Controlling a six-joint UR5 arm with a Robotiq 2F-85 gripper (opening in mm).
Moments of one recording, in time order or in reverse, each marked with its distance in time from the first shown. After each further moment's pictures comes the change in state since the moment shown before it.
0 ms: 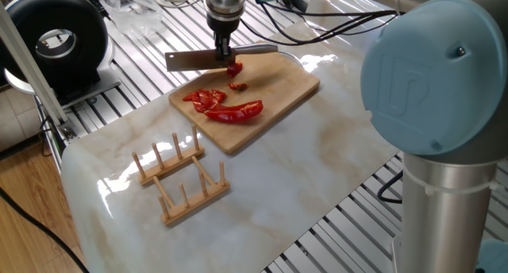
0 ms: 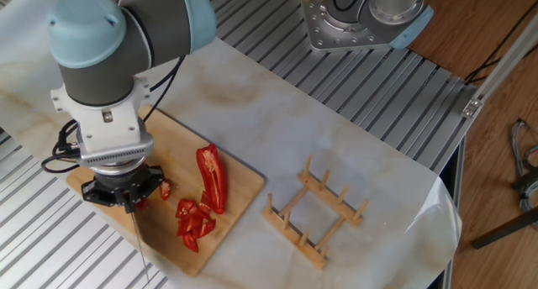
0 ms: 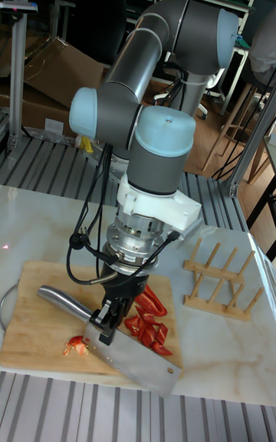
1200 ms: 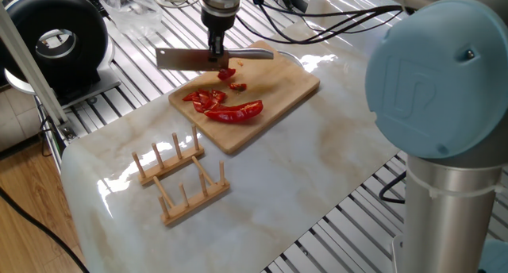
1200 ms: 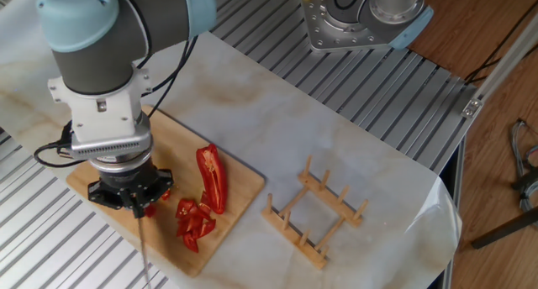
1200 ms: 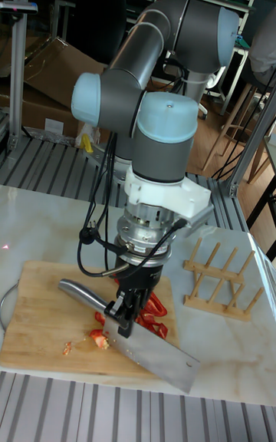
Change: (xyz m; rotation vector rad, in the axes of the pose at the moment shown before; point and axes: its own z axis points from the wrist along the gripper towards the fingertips) arm -0.029 0.009 -0.020 -0.032 -0.081 0.095
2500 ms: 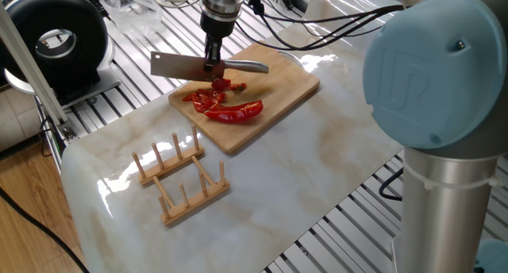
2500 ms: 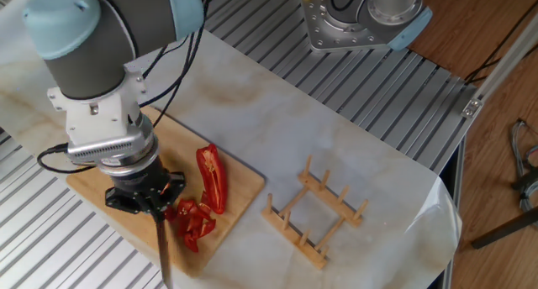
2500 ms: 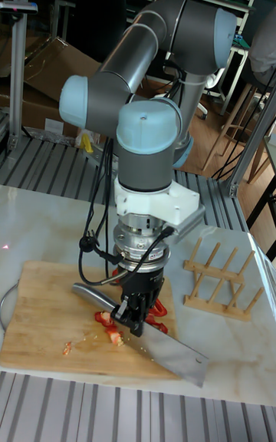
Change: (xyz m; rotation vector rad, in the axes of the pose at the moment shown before) arm -0.003 0.029 0.008 -0.129 -0.053 0.015
